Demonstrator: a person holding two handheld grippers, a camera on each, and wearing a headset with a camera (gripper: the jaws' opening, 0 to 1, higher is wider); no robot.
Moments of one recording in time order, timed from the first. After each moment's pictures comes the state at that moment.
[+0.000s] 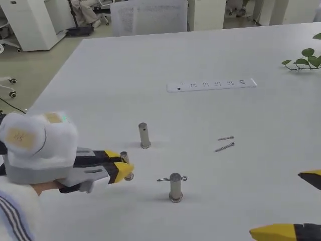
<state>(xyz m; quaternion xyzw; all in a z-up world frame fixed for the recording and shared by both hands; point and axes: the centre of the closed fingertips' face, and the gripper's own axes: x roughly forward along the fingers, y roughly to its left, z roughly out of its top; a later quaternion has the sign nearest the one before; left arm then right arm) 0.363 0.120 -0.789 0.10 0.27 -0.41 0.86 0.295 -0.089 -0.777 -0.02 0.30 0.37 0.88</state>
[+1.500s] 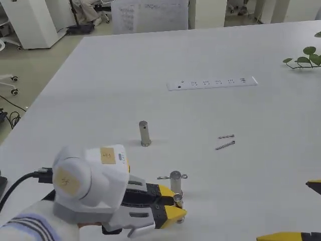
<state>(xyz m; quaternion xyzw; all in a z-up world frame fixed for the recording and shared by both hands) 0.296 0.023 -0.812 0.13 0.23 -0.58 0.77 0.286 -0.099 -0.789 -0.01 0.32 0.36 0.88</state>
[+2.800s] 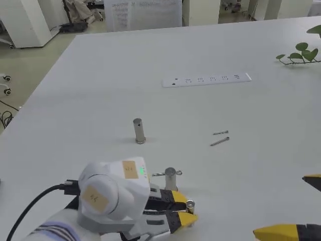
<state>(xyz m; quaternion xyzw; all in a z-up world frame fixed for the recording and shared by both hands) 0.293 0.001 -0.835 0.16 0.22 -0.59 0.76 0.286 -0.103 -0.789 -0.01 0.32 0.35 0.88</state>
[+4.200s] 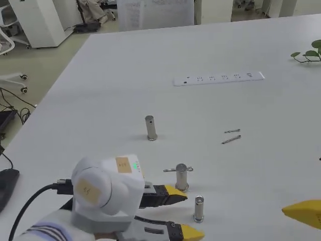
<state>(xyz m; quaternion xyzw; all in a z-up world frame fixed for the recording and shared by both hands) 0.276 0.024 -0.824 0.10 0.27 -0.55 0.78 0.320 -0.125 -0.783 -0.08 0.33 0.40 0.85</state>
